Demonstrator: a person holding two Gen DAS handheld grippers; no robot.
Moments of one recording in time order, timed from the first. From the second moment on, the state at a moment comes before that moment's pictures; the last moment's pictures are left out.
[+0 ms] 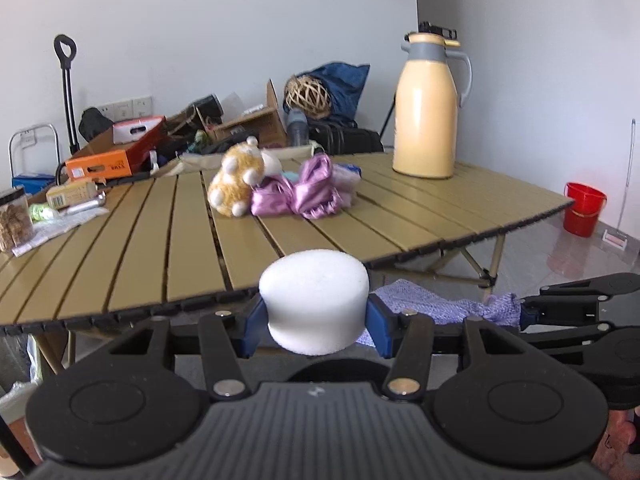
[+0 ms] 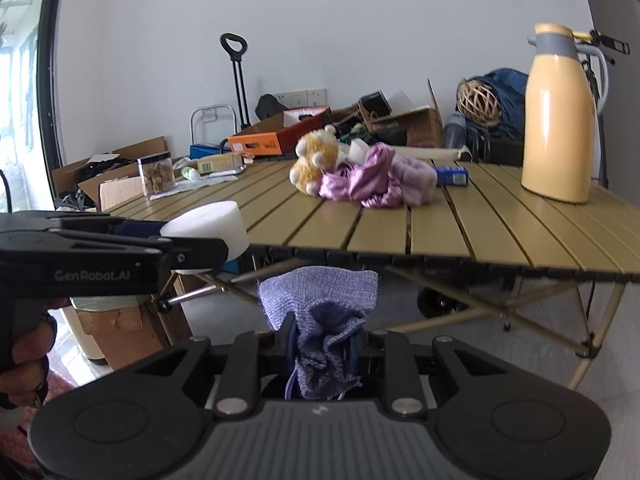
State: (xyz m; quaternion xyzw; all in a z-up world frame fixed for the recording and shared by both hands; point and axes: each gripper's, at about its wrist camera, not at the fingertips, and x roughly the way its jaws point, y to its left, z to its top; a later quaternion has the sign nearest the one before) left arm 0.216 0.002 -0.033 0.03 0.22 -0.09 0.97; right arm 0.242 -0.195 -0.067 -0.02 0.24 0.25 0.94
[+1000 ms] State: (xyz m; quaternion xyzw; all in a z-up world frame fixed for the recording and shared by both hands) left arm 0.237 0.020 -0.121 0.01 0.41 0.00 0.91; right arm 0.261 -0.159 -0.144 -0.06 0.39 0.21 0.90
